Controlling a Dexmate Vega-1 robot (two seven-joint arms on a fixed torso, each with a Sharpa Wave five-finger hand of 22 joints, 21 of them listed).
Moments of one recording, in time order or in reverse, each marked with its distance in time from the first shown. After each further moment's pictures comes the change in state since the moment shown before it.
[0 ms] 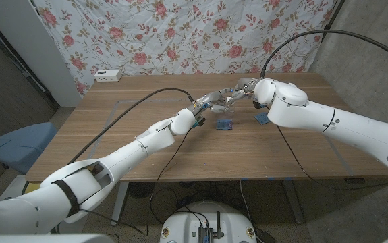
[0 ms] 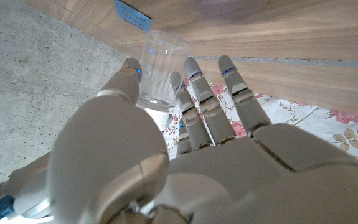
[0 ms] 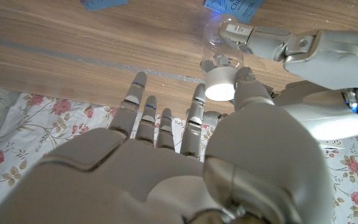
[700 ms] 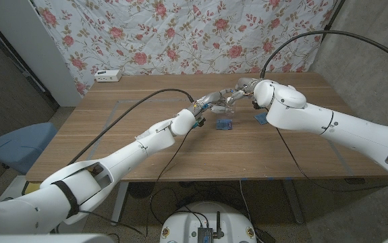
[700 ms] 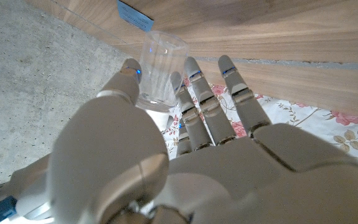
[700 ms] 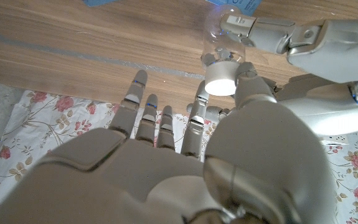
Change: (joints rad) left arm 0.008 0.003 -0.001 -0.013 -0.002 0.005 0.000; left_hand -0.007 -0.002 0.000 0.000 0.000 0.002 -0.002 0.000 0.000 0.000 0.000 0.002 -0.001 0.000 0.000 0.000 0.000 0.000 0.000 0.000 0.000; right arm -0.020 0.010 0.009 -0.006 -0.012 -0.014 -0.035; right_hand 0.033 0.010 0.025 -0.011 0.000 0.059 -0.027 0.047 0.014 0.036 -0.021 0.008 -0.003 0.025 -0.025 0.008 0.005 0.030 -0.005 0.004 0.000
